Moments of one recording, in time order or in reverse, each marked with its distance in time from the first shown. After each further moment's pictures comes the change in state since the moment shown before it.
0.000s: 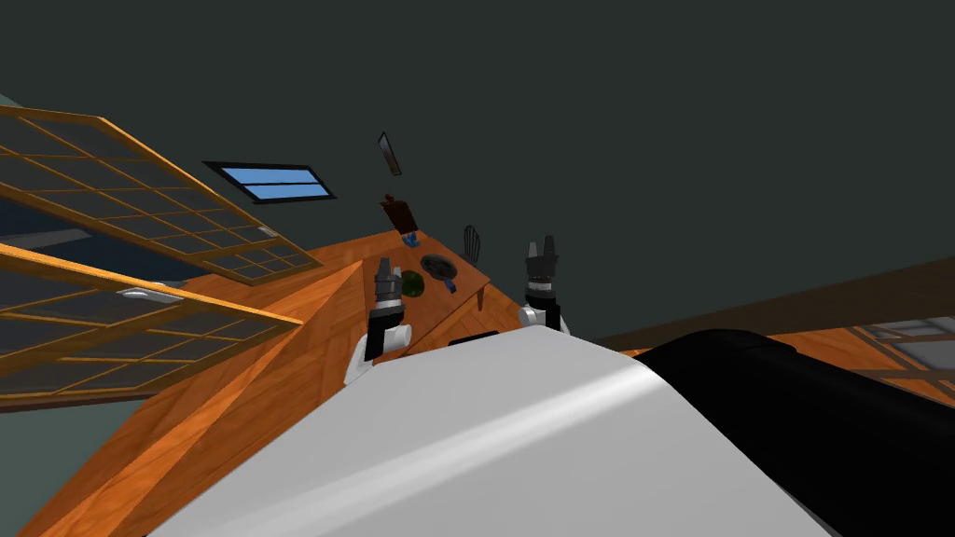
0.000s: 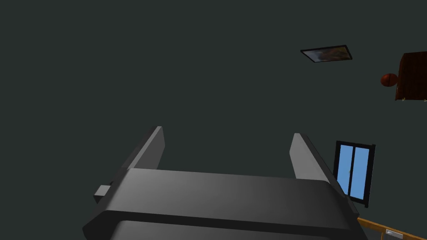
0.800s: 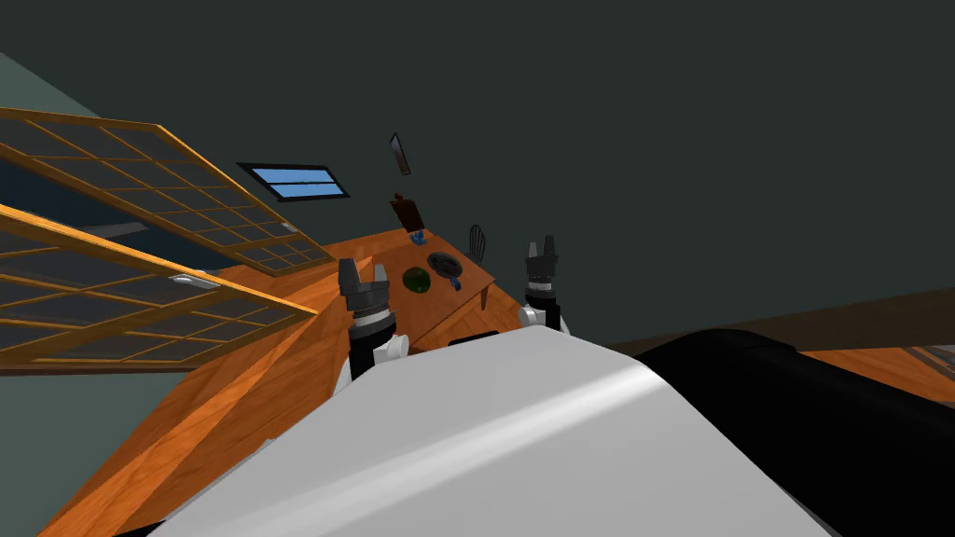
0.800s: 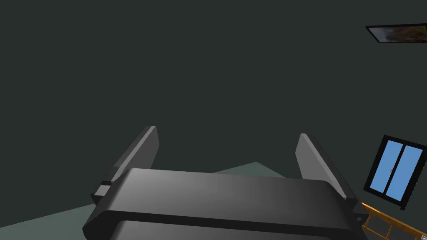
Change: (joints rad) left arm 0.159 -0.089 -0.008 -0.194 -0.022 -0.189 0.084; right arm 0.000 0.000 0.000 0.000 0.000 0.000 0.000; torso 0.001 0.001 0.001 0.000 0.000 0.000
